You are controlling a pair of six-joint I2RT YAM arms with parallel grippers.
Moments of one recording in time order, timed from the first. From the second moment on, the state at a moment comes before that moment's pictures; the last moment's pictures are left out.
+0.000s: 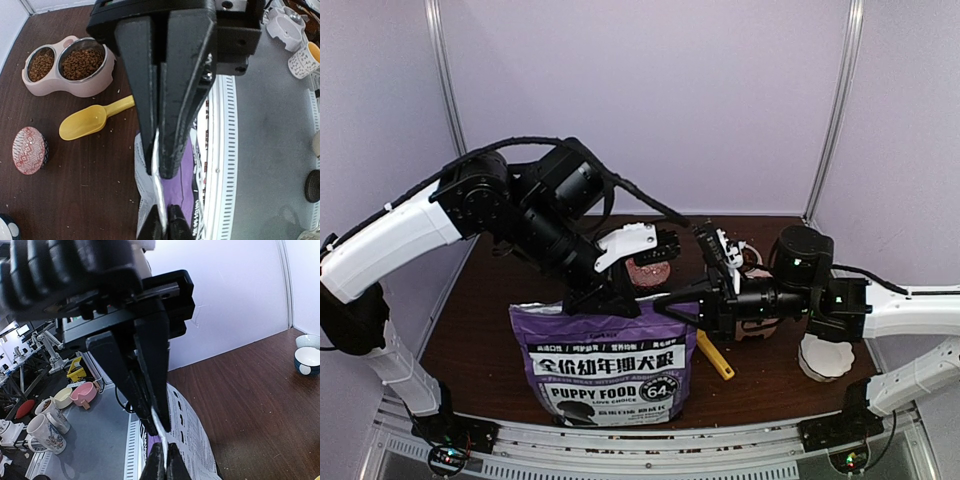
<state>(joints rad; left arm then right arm) -1.20 1.61 1.87 -1.19 0.24 0.20 1.08 1.15 0.81 0.28 -0.43 0.29</state>
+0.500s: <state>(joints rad) -1.20 1.61 1.86 -1.21 0.23 0.20 1.08 1.10 0.79 0.26 -0.40 0.28</state>
